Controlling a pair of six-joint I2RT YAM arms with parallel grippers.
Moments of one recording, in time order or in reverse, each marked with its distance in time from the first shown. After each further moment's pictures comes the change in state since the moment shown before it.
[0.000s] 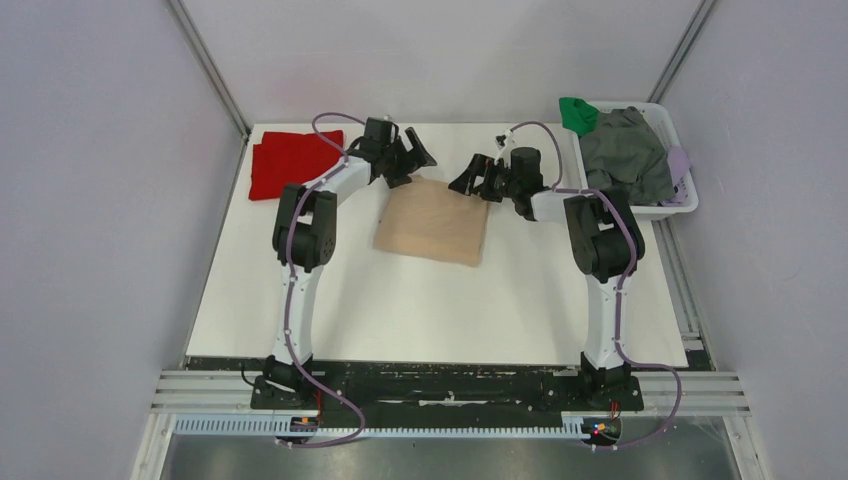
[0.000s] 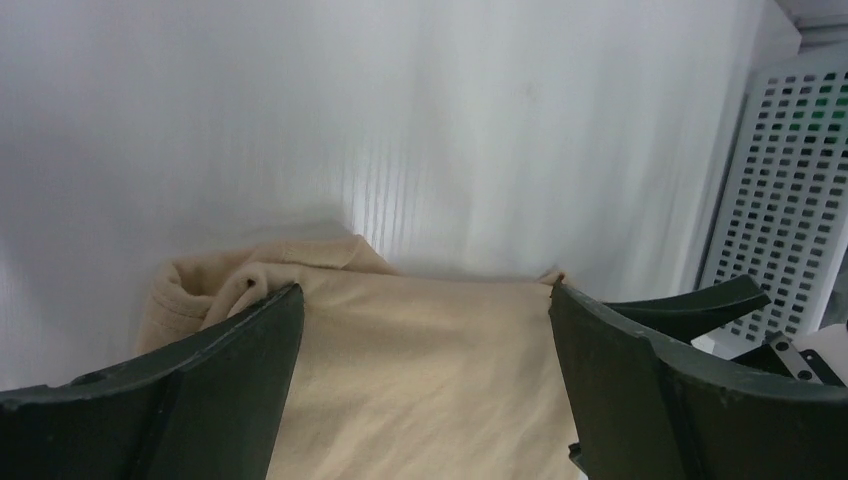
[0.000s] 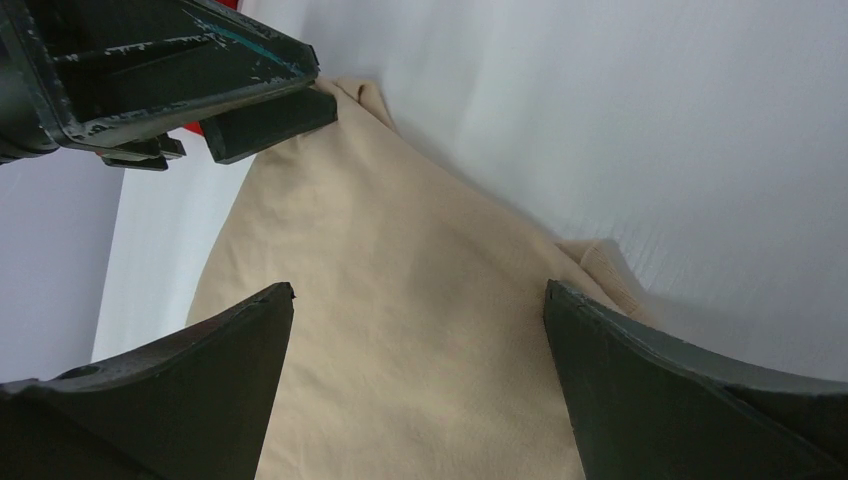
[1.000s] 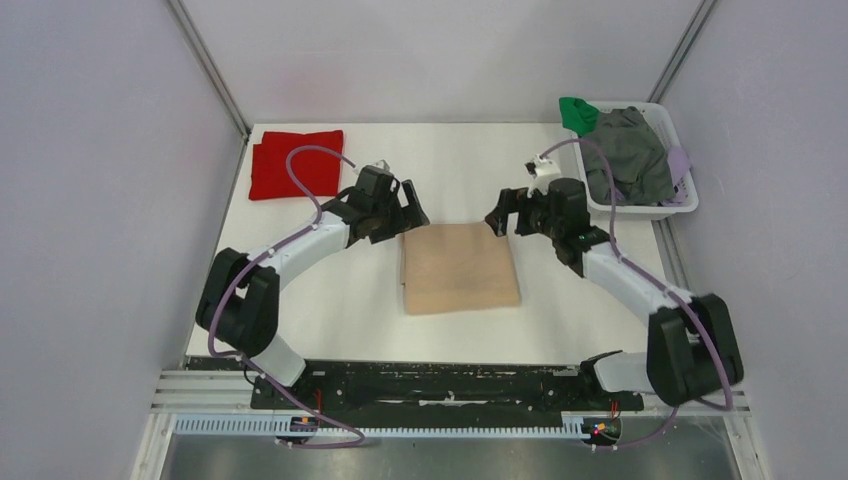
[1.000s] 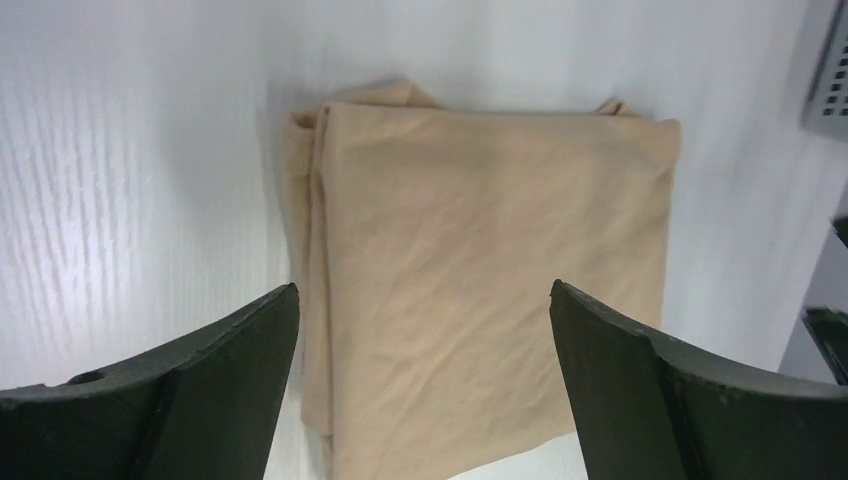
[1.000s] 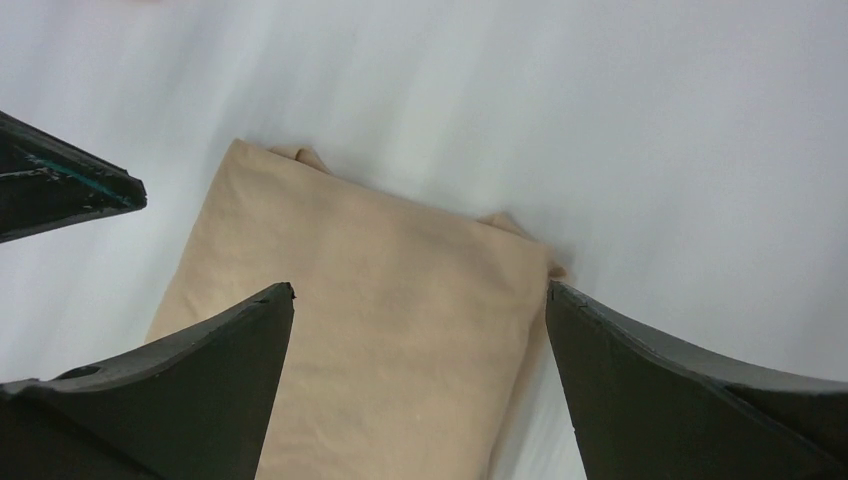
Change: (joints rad) left arm -0.192 -0.749 -0.735 -0.093 -0.249 0.007; right arm 0.030 -0.764 -0.467 -0.316 0.236 -0.325
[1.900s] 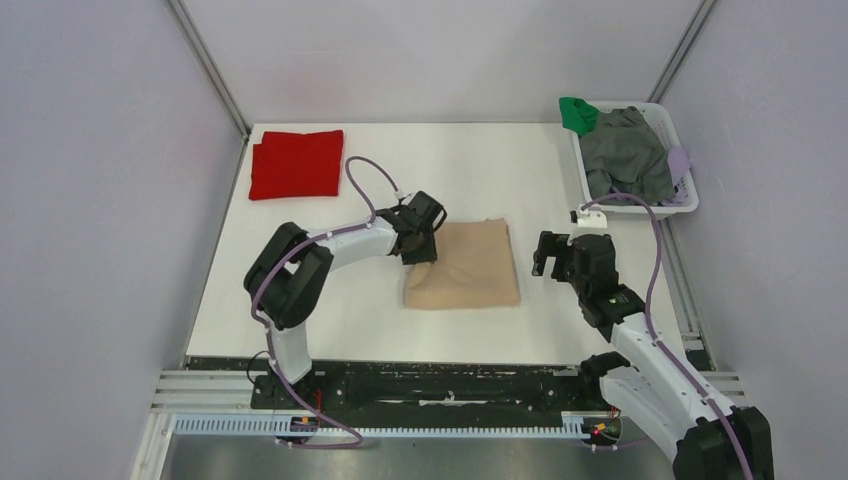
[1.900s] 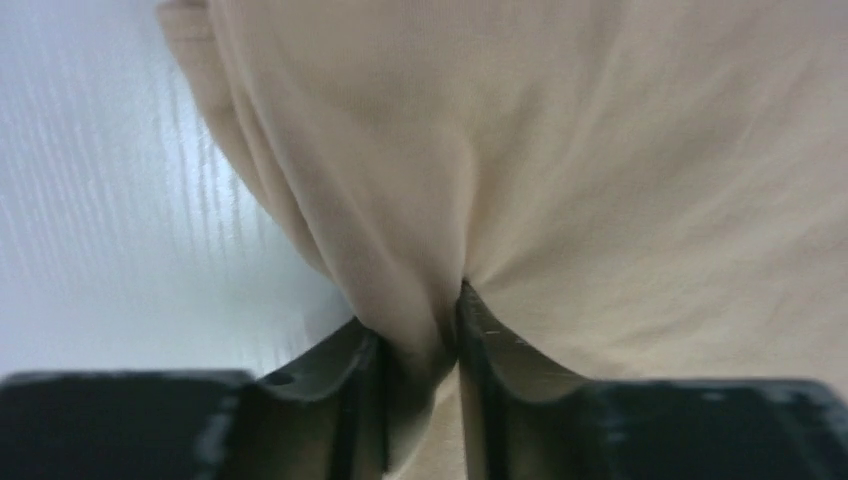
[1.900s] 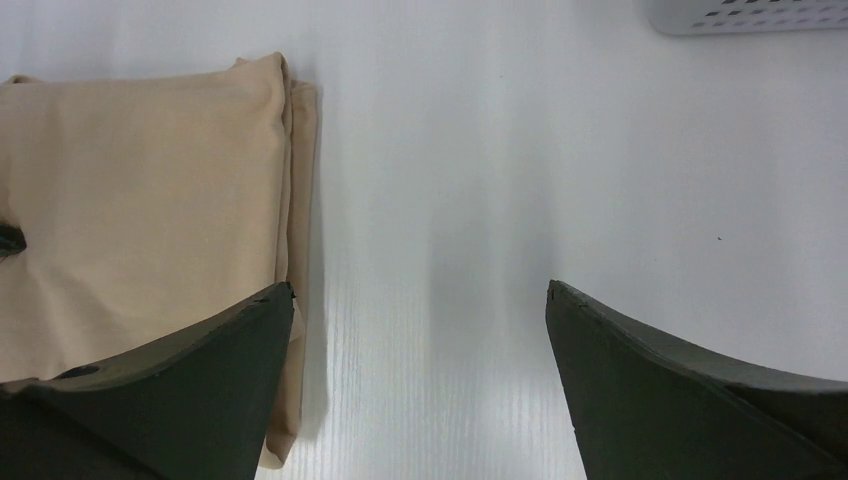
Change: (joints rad) left arm -0.206 0.261 0.078 -0.124 -0.193 -0.001; right arm -0.009 -0.589 -0.387 -0.246 0.461 0.032
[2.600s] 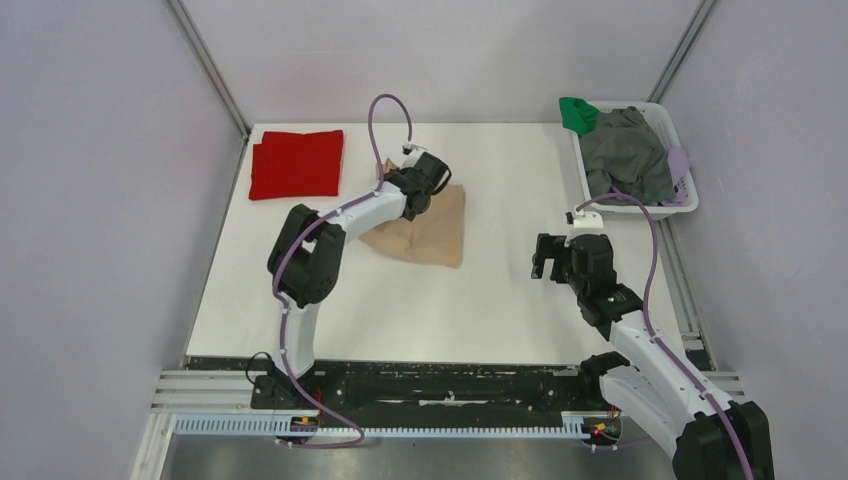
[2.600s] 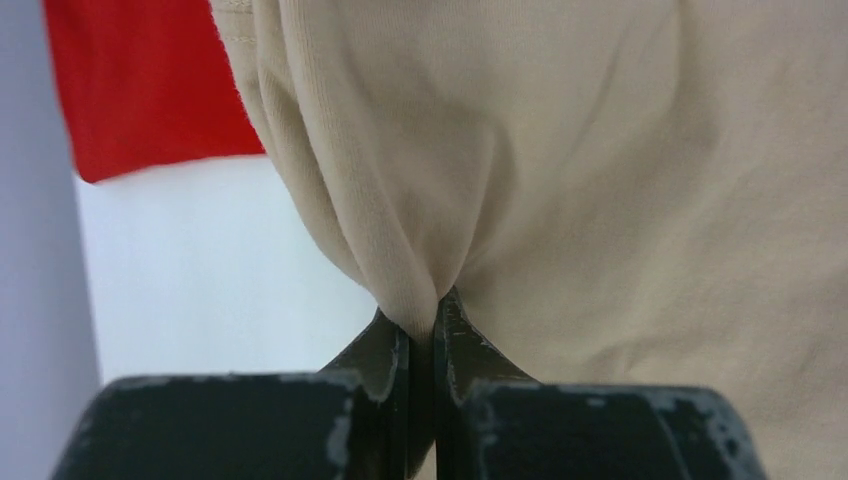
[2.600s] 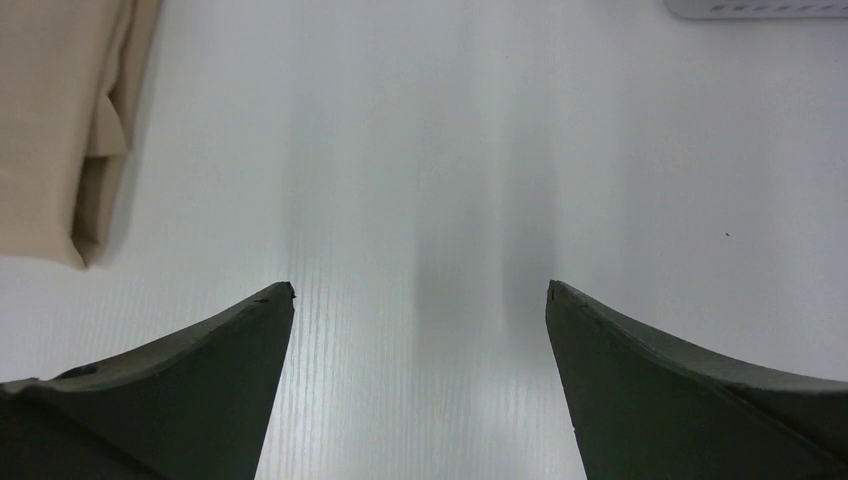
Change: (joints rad) left arm 0.092 0.183 0.386 -0.156 -0.577 0.513; right arm 0.000 0.024 -0.005 0.001 -0.013 -0.029
